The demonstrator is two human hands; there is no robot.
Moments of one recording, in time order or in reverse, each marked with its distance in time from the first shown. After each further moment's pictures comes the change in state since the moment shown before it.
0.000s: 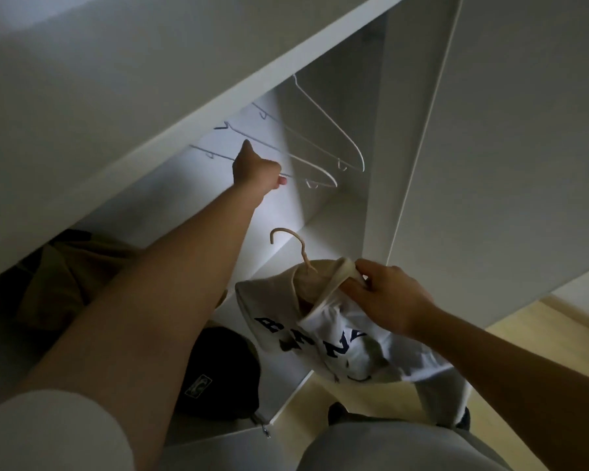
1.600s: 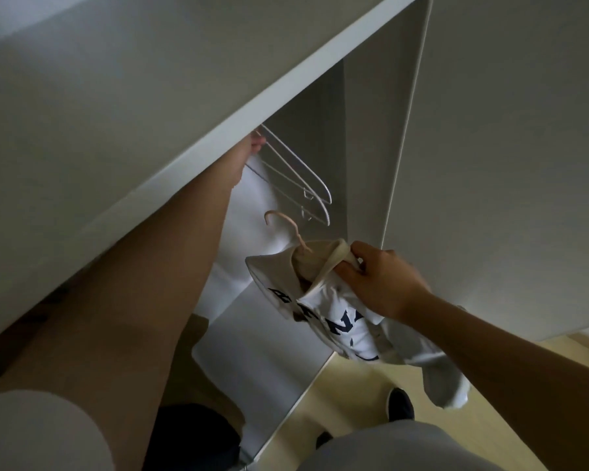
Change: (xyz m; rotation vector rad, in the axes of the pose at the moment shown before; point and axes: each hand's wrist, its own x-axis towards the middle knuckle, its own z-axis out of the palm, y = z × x) left_hand 0.078 0.113 0.069 -0.327 -0.068 -0.024; right_hand 0.118 0.061 -0.085 -0.068 0.078 0.044
